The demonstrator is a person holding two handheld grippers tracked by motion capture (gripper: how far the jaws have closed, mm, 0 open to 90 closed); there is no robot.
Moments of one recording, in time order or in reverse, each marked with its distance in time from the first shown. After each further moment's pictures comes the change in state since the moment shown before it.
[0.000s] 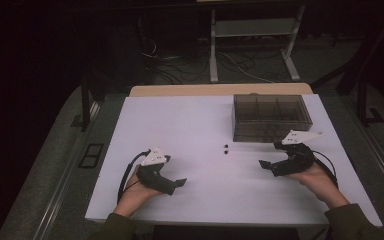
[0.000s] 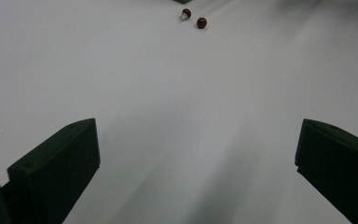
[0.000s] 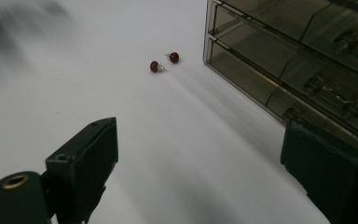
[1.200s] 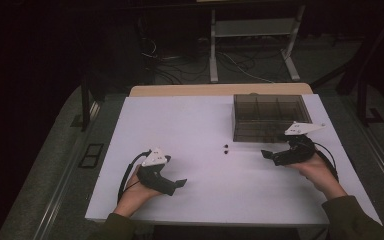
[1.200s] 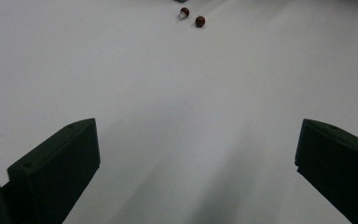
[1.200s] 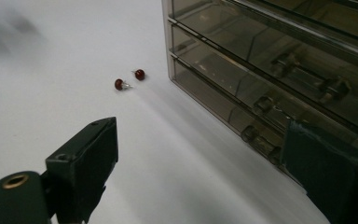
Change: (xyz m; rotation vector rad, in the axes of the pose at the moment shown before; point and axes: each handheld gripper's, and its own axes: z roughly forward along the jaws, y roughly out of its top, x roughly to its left) left arm -0.001 0.000 0.000 0.004 0.001 0.015; right arm -0.028 0.005 0.008 -0.039 -0.033 0.026
